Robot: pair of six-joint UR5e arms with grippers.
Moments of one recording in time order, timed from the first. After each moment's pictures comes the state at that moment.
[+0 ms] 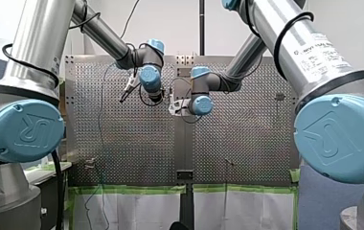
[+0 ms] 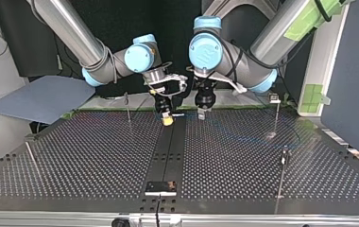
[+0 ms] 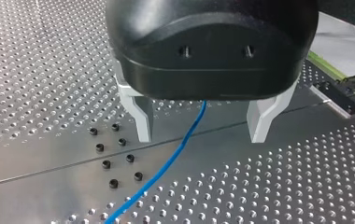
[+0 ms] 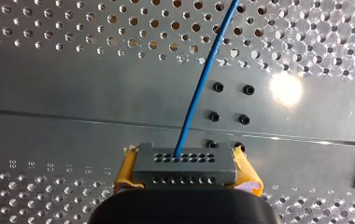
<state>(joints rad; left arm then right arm) -0.50 -1.81 -1.72 -2.94 -2.05 -1.19 2.30 -0.96 1.45 -0.49 1.66 1.48</state>
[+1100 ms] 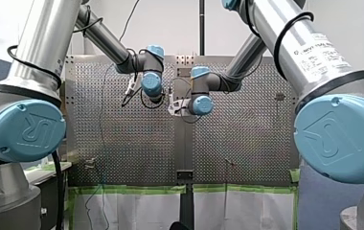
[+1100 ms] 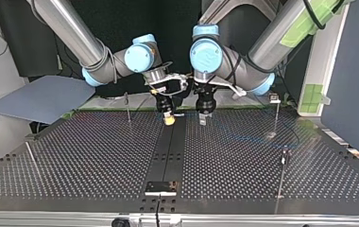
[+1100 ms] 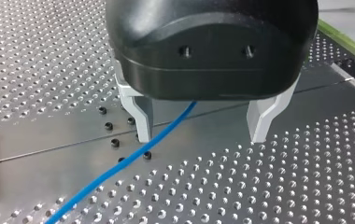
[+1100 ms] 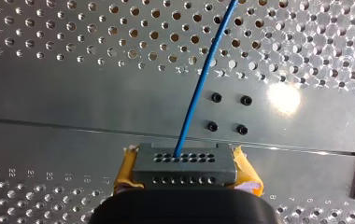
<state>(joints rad) -0.49 -1.85 -1.72 -2.83 -2.07 -1.19 2.30 -0.96 1.45 -0.49 1.63 1.48</state>
